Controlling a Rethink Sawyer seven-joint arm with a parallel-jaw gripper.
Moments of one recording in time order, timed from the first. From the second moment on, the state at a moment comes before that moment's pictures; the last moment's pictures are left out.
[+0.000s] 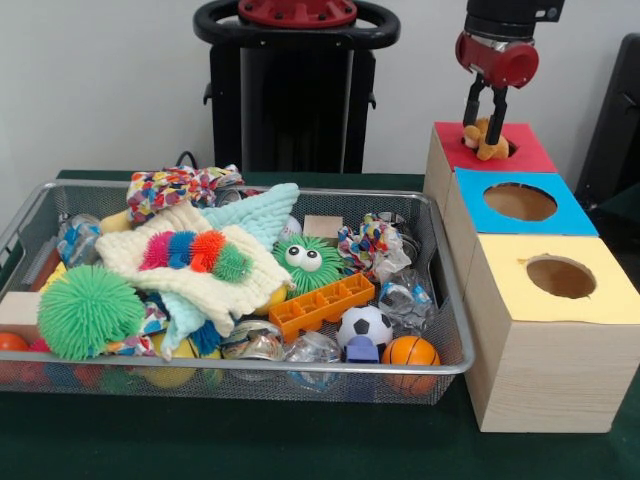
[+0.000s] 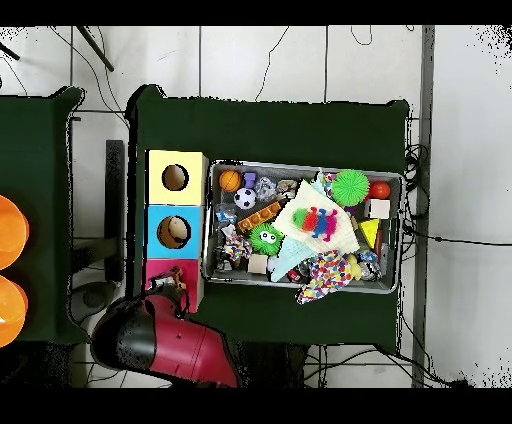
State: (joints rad) arm 0.31 -0.82 -0.23 2.16 0.45 0.20 2.77
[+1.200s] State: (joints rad) arm 0.31 -0.82 -0.23 2.16 0.47 0.20 2.77
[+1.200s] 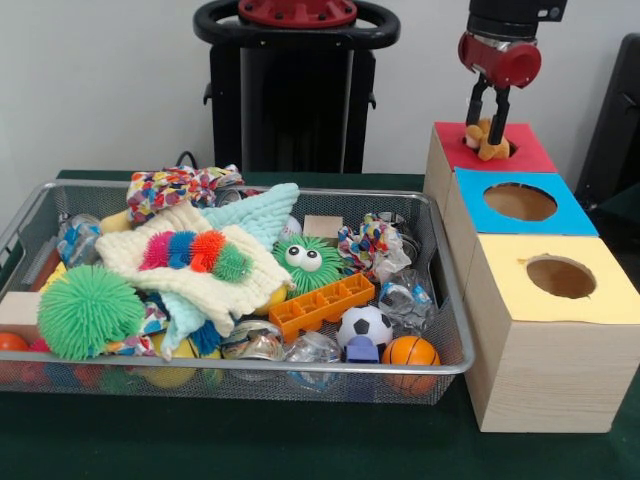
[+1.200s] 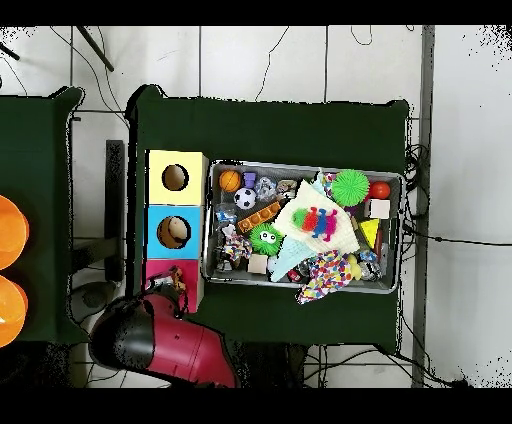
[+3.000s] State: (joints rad) arm 0.32 -0.83 -0.23 2.16 0.47 0.20 2.77
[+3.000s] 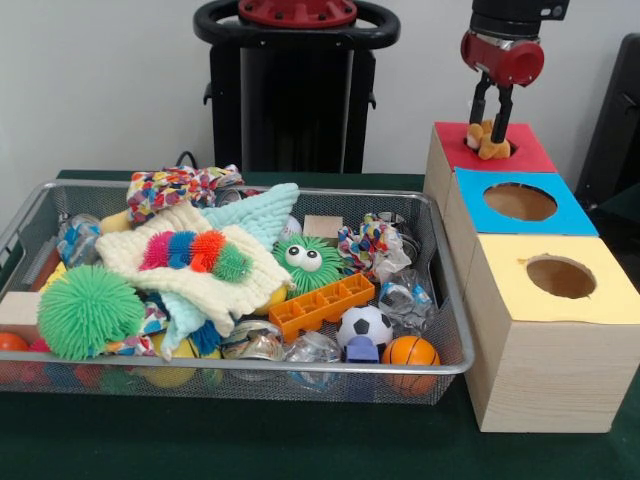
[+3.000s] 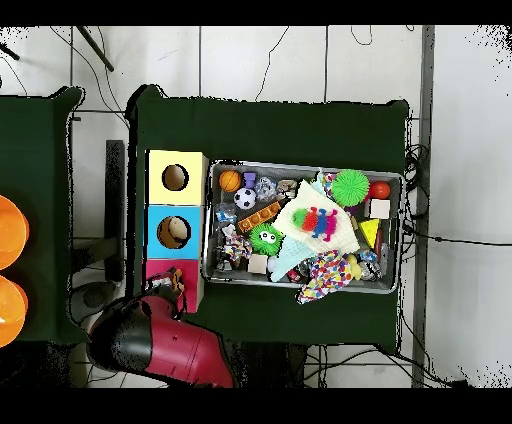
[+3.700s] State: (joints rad) arm 0.32 -0.84 -0.23 2.16 0.47 0.20 2.77
